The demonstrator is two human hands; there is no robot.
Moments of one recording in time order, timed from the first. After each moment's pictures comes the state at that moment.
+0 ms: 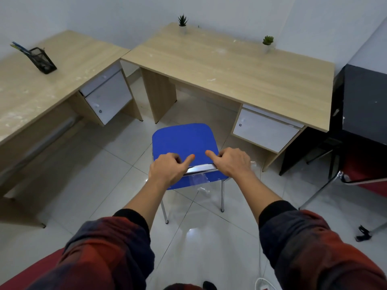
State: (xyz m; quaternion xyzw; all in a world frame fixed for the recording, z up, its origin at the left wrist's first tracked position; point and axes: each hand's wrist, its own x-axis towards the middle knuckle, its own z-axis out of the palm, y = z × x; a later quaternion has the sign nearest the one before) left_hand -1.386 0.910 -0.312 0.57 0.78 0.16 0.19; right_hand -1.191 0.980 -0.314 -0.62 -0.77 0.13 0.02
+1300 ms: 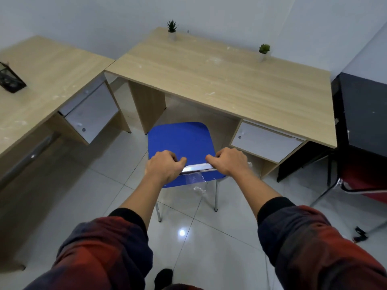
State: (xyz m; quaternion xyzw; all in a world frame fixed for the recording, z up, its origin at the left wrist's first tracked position) left_hand -1.475 1.044 -0.312 0.59 0.77 0.12 0.22; right_hand -1.266 1.094 -0.310 -0.65 -0.74 0.16 0.01
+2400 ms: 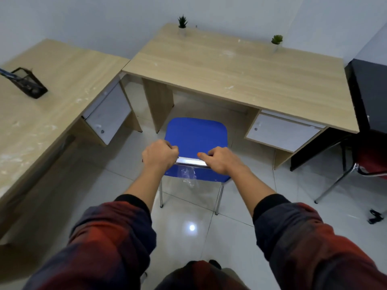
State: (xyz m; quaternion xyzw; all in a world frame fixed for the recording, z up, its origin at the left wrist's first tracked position) left_hand -1.607 1.035 -0.296 0.54 0.81 0.11 0.18; right_hand -1.406 1.049 -0.300 -0.62 -0.72 0.30 0.02
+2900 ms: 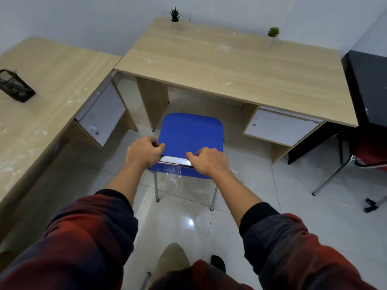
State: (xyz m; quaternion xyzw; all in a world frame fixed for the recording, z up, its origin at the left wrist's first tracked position) left_hand -1.660 1.062 -0.304 0.59 0.77 0.13 0.21; right_hand -1.454 1.054 -0.309 -0.68 -0.69 0.24 0.03
